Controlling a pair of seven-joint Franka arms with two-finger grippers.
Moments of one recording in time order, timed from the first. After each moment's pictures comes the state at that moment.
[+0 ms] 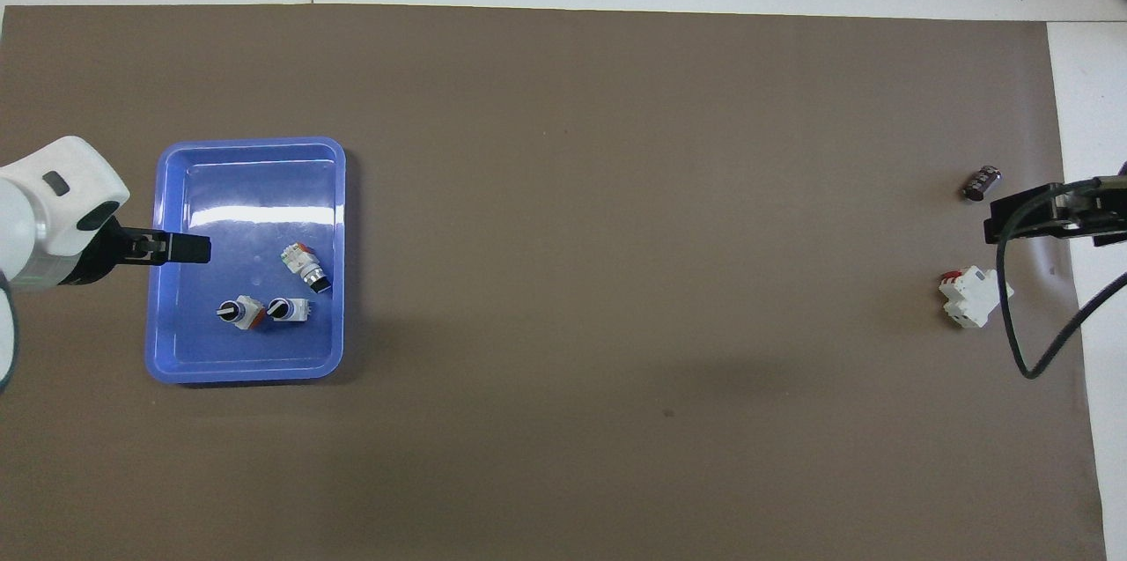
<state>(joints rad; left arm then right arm) 0.07 -0.16 -0.09 -2.08 -0.04 2.02 0.10 0.06 -0.03 -0.07 -1.57 -0.03 1.50 0.04</state>
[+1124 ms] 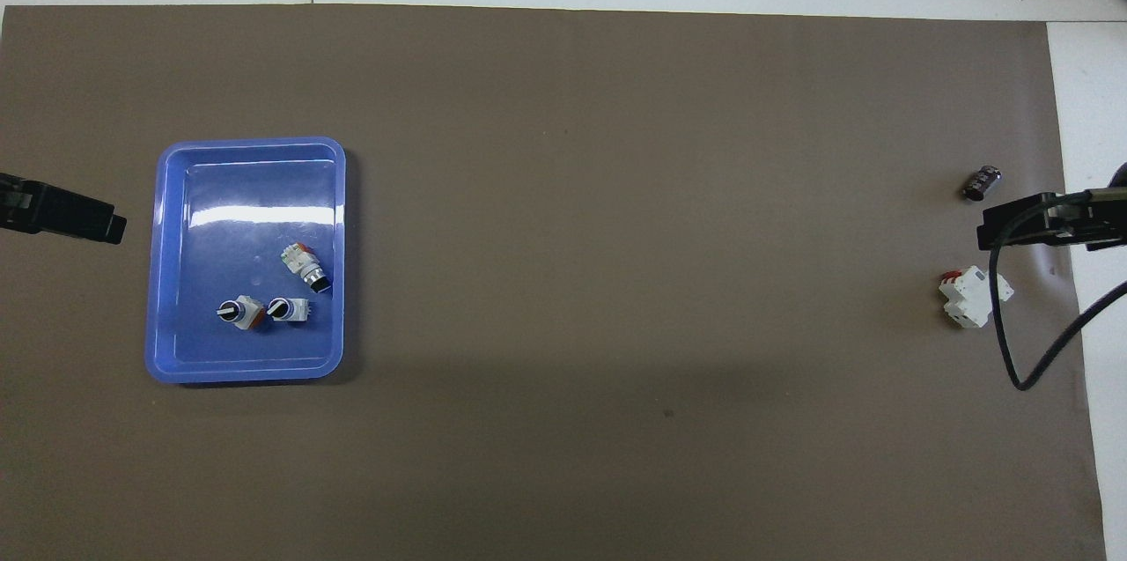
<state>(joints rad) -0.08 -0.01 0.01 -1.43 -0.04 1.39 0.16 0.07 -0.06 -0.06 -1.60 -0.03 1.51 0.04</state>
